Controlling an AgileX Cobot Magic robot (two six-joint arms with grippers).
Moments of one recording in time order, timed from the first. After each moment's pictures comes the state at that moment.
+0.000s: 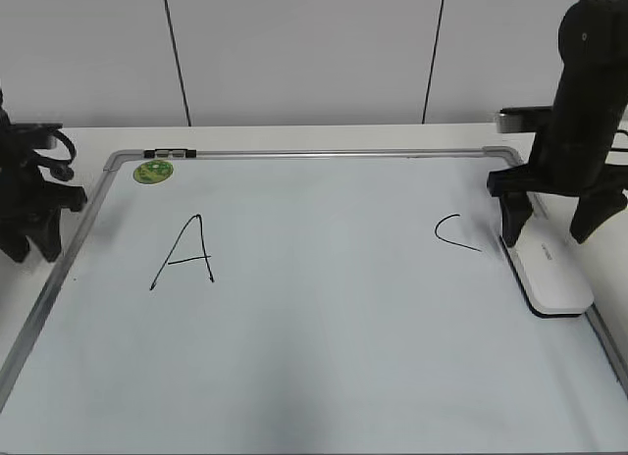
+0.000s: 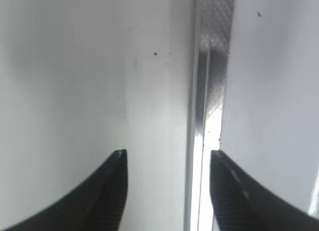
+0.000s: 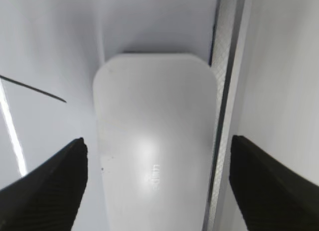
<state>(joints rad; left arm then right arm) -0.02 2.06 -1.47 0.00 1.01 -0.08 0.09 2.10 -1.65 -0.02 1.20 0.06</state>
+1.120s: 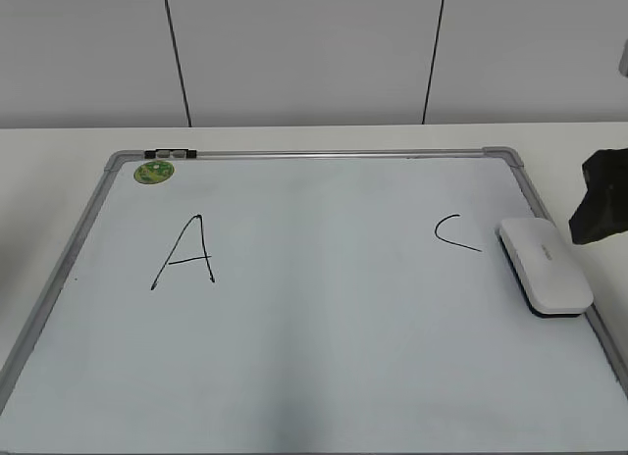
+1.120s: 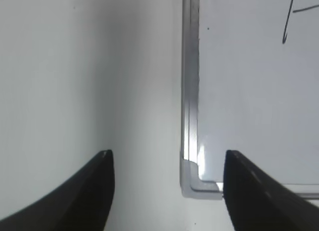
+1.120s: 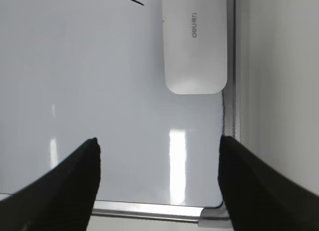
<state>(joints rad) -0.02 1.18 -0.91 0.01 0.99 -0.09 0.13 1.29 -0.96 0.12 0.93 0.07</state>
